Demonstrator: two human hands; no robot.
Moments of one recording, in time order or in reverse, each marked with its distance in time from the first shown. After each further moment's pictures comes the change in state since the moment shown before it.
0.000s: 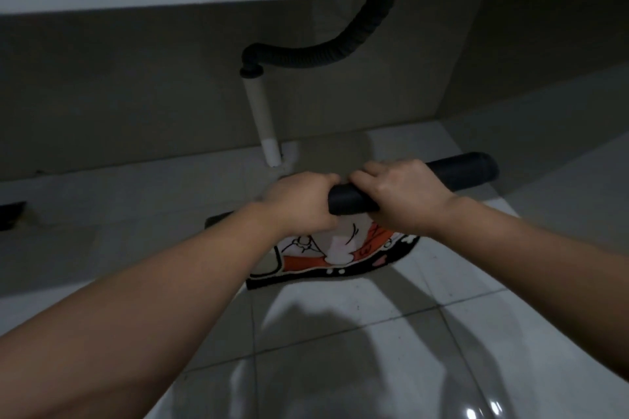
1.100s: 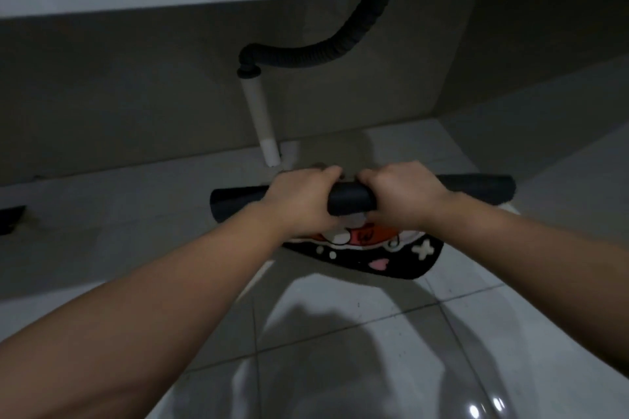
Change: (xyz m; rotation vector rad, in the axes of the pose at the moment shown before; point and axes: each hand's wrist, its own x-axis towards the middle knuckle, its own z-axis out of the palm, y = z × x) left_hand -0.002 0.003 0.000 0.148 0.093 0.087; right_hand 0.003 0.003 0.007 0.097 -0.215 0.187
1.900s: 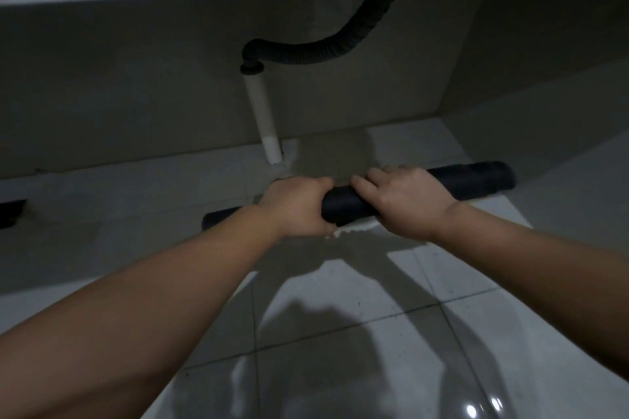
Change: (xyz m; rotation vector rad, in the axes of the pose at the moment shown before) left_hand -0.002 -0.015 0.017 -0.089 -0.157 -0.085; right_hand -0.010 0.003 0.020 -0.225 0.264 -0.225
